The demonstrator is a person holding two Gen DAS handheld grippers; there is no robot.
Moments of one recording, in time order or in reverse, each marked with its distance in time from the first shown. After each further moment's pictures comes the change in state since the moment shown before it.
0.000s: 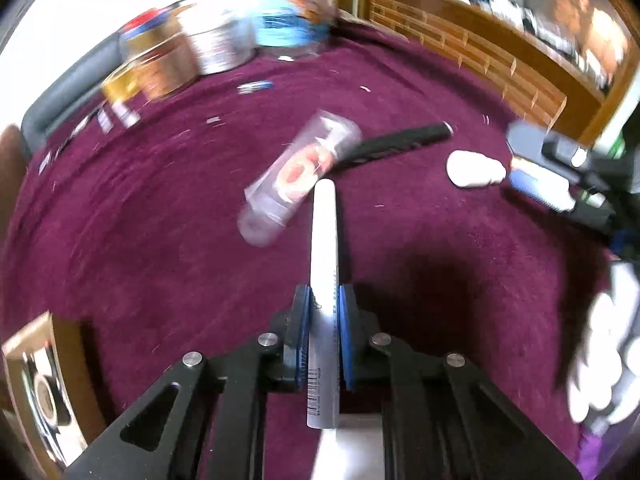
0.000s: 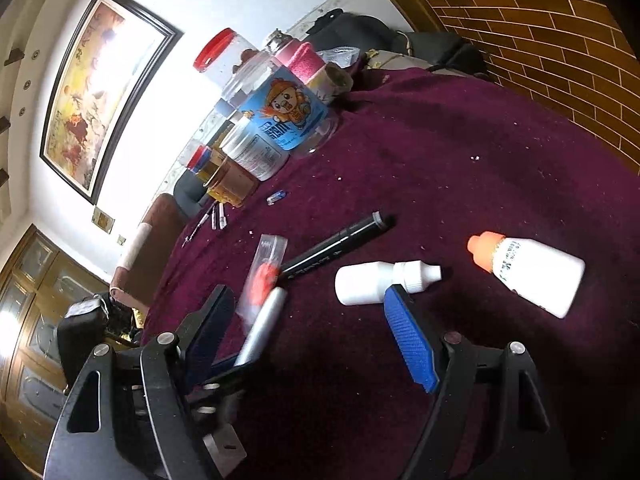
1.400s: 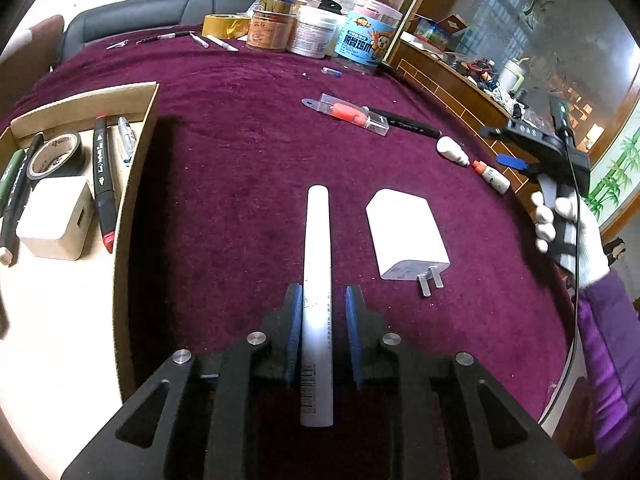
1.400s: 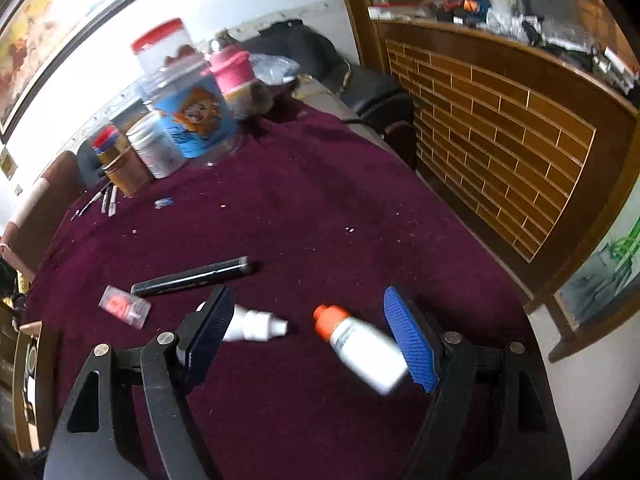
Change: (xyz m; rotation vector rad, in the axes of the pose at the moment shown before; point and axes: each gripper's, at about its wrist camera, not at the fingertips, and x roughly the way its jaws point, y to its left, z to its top) left arm -0.051 0.049 -0.151 -0.270 -0.177 -0.178; right arm -0.006 -0.006 0.048 -0.204 0.014 -0.423
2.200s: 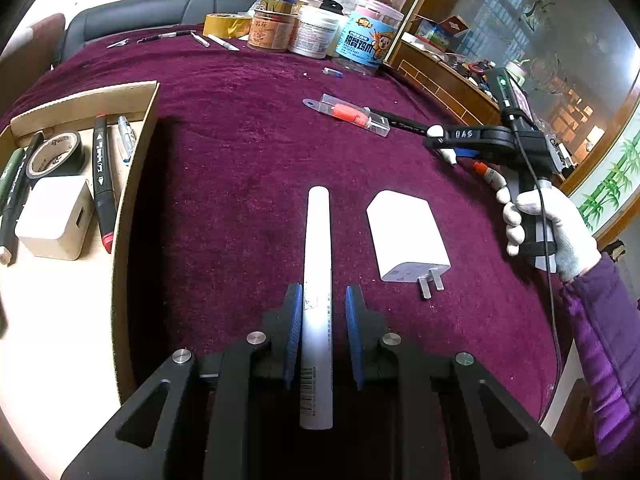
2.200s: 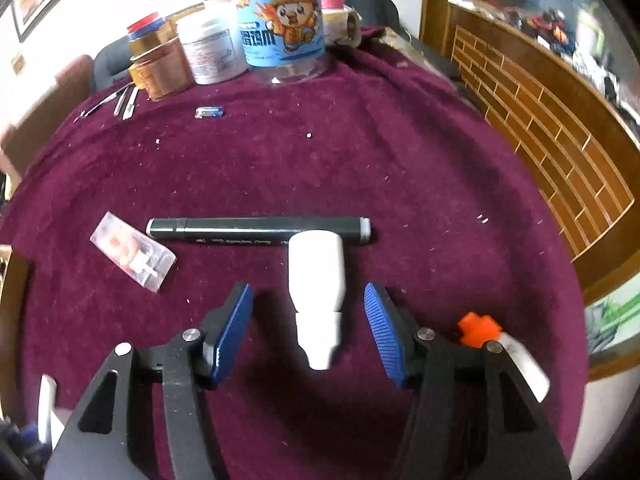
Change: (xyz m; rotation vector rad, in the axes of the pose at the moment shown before) left arm 0.001 0.000 0.000 -0.004 -0.001 -0.004; right arm 0.060 0.091 -0.022 -0.285 0.163 -0.117
